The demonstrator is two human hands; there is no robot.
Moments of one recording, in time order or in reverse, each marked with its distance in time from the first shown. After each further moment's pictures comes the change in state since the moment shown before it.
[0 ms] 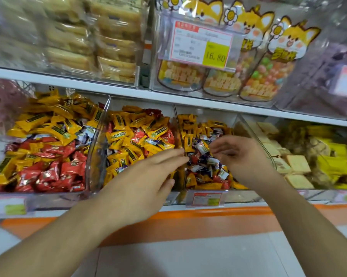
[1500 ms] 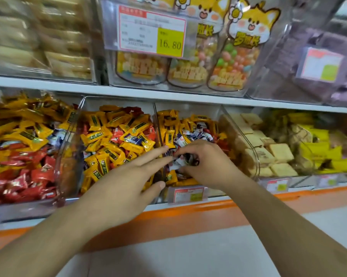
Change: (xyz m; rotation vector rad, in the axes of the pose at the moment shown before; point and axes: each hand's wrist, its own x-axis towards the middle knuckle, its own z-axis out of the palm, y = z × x) left_hand 0.009 0.018 0.007 -0.019 -0.088 -0.002; right_hand 0.003 0.014 0.023 -0.300 -0.174 -0.111
